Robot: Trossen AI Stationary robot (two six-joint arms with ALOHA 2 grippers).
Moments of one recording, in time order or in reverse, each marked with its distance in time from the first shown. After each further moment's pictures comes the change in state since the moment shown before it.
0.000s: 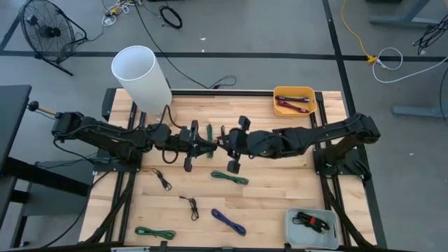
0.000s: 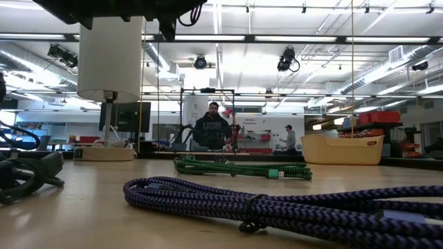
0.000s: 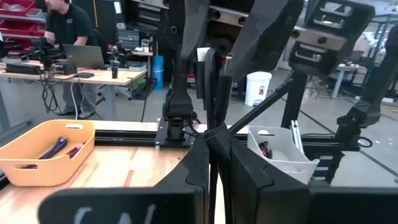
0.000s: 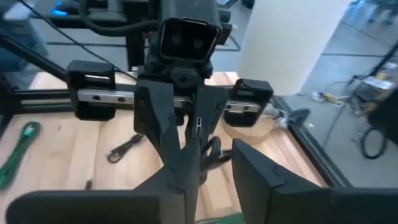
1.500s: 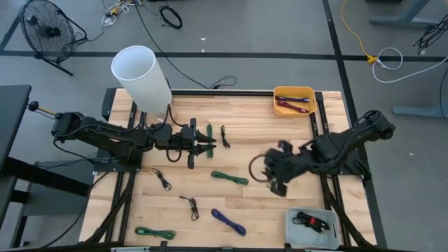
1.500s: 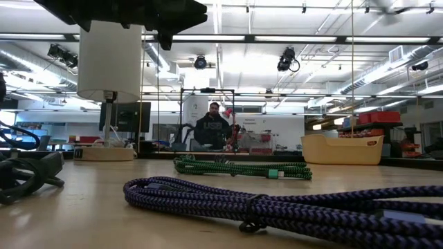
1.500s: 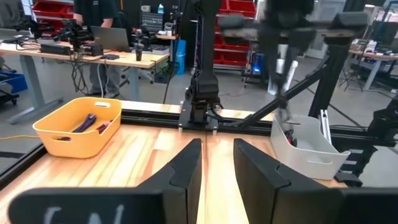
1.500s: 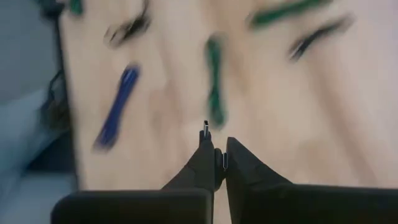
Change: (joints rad) left arm 0.015 -0.001 0.002 -0.082 -0.081 -0.014; right arm 0.254 -0.181 -0.001 -0.833 -0.210 0.643
